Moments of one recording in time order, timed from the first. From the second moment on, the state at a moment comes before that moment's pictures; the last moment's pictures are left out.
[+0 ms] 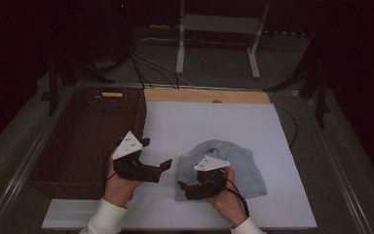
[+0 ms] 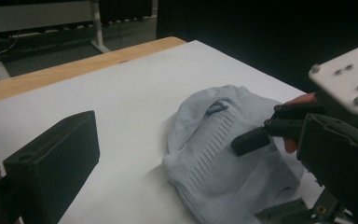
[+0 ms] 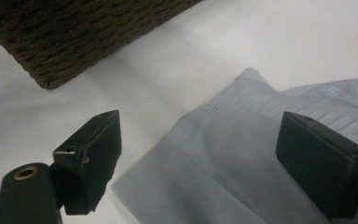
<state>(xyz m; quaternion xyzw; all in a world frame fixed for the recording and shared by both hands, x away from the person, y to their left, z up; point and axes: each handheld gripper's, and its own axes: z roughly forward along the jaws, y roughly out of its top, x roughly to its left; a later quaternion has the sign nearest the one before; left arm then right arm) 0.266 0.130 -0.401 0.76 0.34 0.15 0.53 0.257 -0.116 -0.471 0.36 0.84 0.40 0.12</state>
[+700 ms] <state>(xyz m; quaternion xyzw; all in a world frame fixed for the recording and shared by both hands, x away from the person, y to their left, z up) 0.266 0.130 -0.402 0.76 0.34 0.15 0.53 0.258 -0.094 -0.493 0.36 0.85 0.37 0.10</state>
